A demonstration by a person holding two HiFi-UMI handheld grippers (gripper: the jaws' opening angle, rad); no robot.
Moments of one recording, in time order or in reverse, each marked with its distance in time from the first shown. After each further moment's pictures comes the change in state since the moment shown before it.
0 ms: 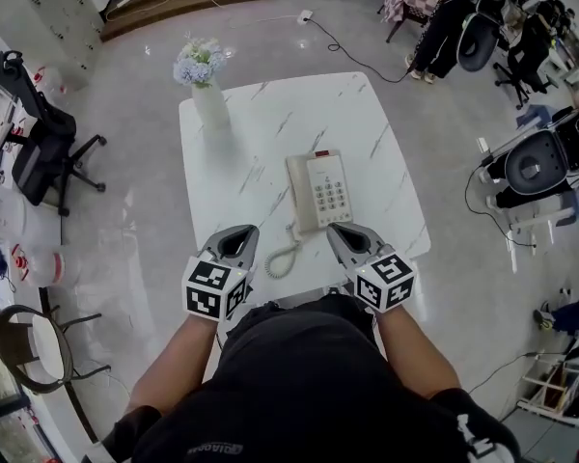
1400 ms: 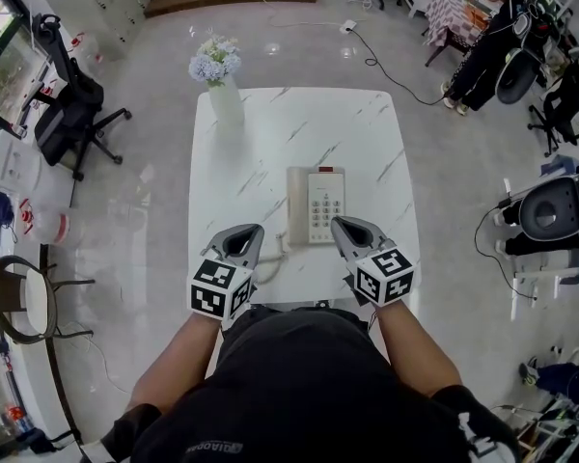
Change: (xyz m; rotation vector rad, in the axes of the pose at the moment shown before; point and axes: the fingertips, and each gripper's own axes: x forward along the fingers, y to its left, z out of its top) left arm 0.035 -0.026 0.020 -0.067 -0.025 0.156; right arm 0.014 -0.066 0.022 -0.073 0.045 0.116
